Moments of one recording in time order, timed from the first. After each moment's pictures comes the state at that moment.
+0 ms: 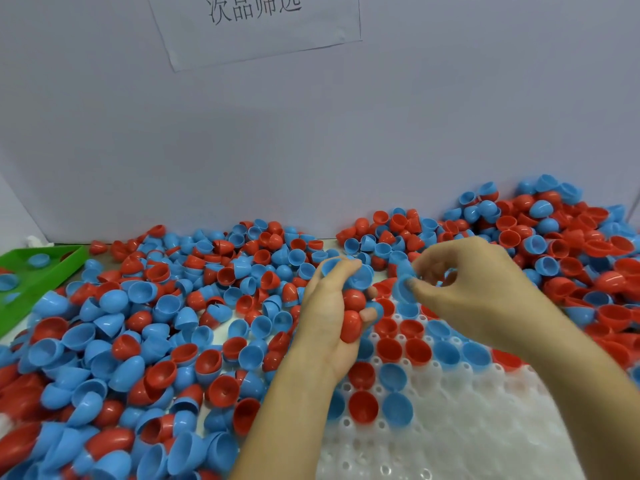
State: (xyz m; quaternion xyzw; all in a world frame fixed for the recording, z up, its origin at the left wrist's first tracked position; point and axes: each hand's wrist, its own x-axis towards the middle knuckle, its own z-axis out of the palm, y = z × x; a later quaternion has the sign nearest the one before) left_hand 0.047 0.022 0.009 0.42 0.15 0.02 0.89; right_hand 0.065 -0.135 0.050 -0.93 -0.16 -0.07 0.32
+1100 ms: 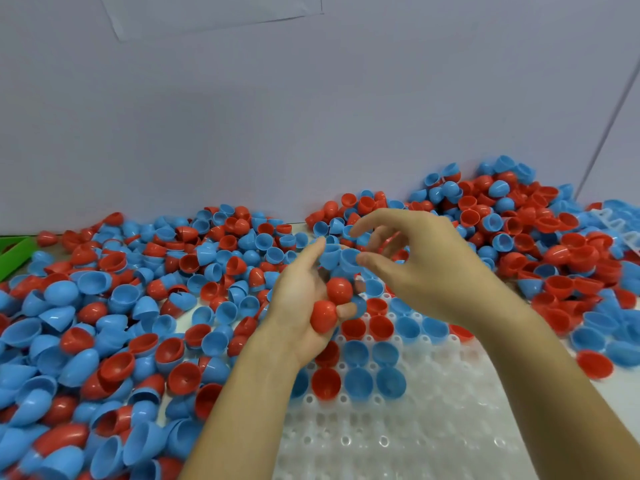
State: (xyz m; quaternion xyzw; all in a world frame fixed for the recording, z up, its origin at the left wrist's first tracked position) left_hand 0.042 0.014 0.011 0.46 0.08 -0.09 0.88; right_hand 0.064 -0.136 0.048 -0.89 -0.25 -0.09 0.38
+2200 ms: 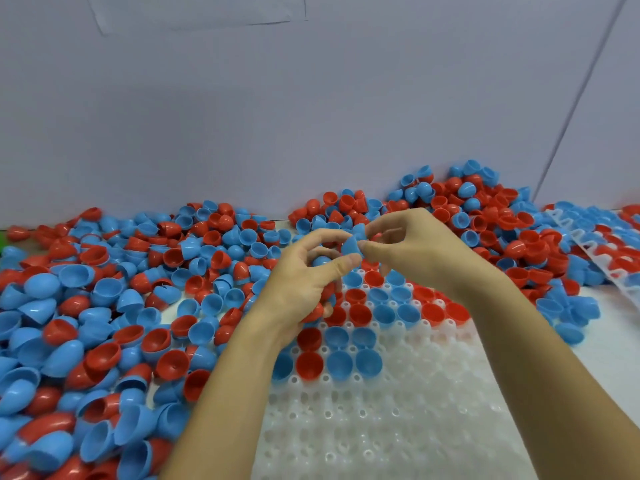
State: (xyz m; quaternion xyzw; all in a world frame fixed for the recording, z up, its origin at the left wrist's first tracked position) left_hand 0.041 0.019 0.006 0.66 -0.04 -0.02 0.75; right_hand 0.073 -0.152 0.051 -0.91 -0.14 0.00 0.40
